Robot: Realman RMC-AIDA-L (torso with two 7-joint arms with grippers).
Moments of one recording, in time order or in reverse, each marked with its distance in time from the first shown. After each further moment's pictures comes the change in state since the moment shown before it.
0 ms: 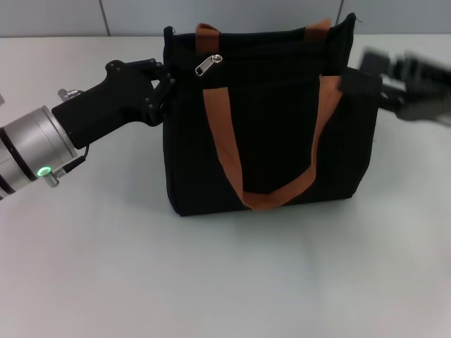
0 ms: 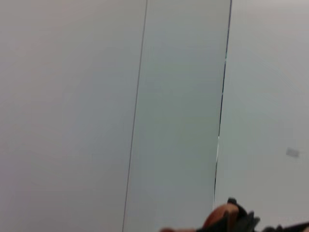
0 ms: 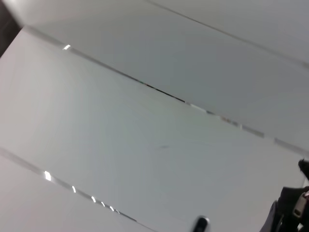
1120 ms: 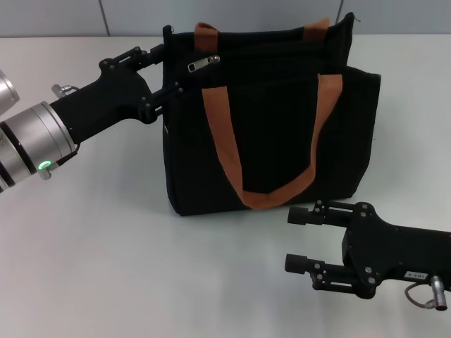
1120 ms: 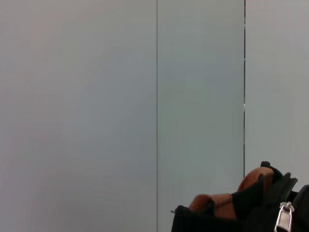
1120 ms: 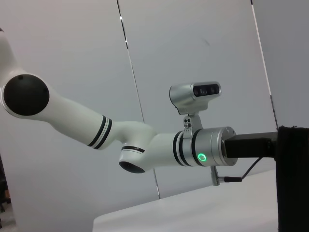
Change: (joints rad) left arm -0.005 0.002 0.000 0.021 0.026 -0.115 0.071; right arm -0.142 0.081 -0.188 0.093 -0.185 0.091 -1.226
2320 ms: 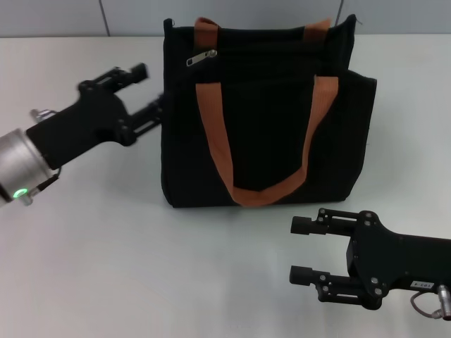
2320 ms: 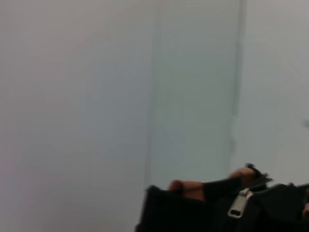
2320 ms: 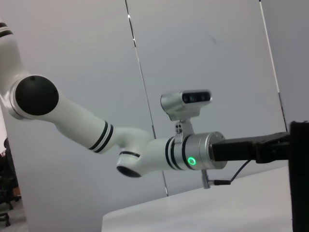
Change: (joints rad) left arm 0.050 0.009 -0.113 -0.032 0.092 0.136 0.010; right arm -0.015 -0.002 -0.003 -0.012 -0.016 -0.025 0.000
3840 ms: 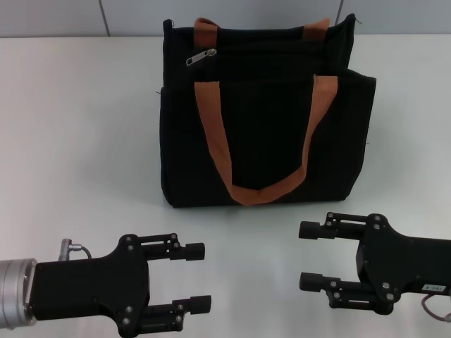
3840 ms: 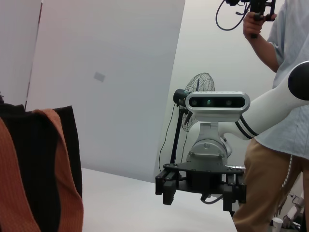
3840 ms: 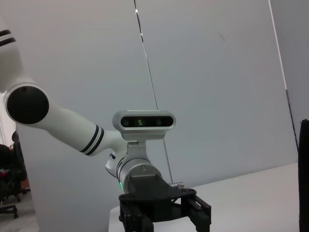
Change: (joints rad) left arm 0.162 0.037 0.243 0.087 0.239 0.397 -0.097; right arm -0.010 -0.012 -0.009 -0.031 -0.008 -0.027 0.014
